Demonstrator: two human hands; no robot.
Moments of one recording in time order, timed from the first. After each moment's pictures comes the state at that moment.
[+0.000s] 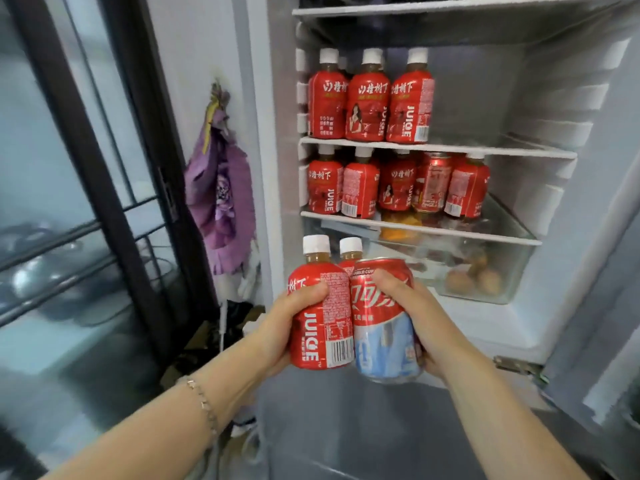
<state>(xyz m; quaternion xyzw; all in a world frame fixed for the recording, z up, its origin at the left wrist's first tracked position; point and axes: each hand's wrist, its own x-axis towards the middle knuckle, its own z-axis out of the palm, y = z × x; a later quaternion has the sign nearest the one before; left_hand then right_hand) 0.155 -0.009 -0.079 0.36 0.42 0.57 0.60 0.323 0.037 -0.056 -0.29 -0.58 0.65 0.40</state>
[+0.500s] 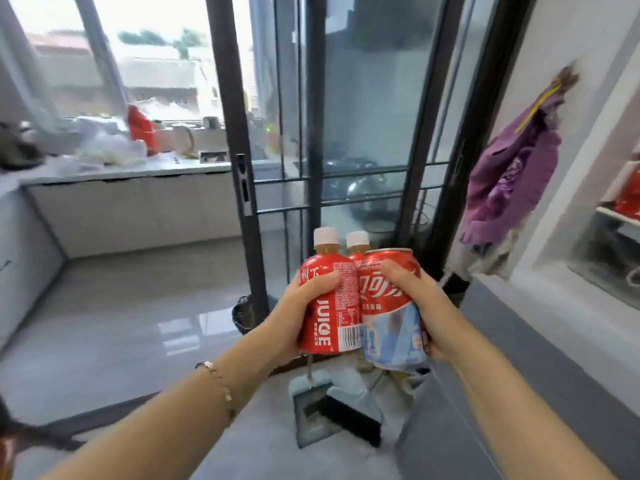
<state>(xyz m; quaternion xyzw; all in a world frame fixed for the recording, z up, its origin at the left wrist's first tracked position) 0.206 -0.318 -0.088 0.10 0.57 0.75 0.31 0.263 -0.154 -0.069 -0.07 -0.63 0.77 0.06</state>
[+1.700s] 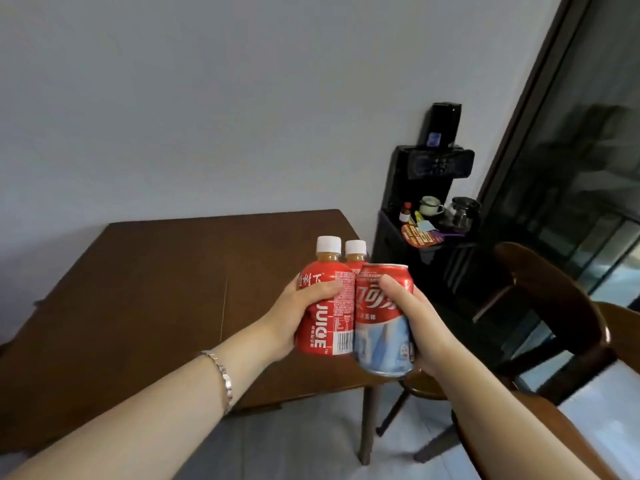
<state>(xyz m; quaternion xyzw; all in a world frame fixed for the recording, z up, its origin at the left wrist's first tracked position) 0.761 -1.269 -0.163 -0.37 0.49 0.71 -0.36 0.586 -1.222 -0.149 0.44 -0.47 0.50 -0.58</state>
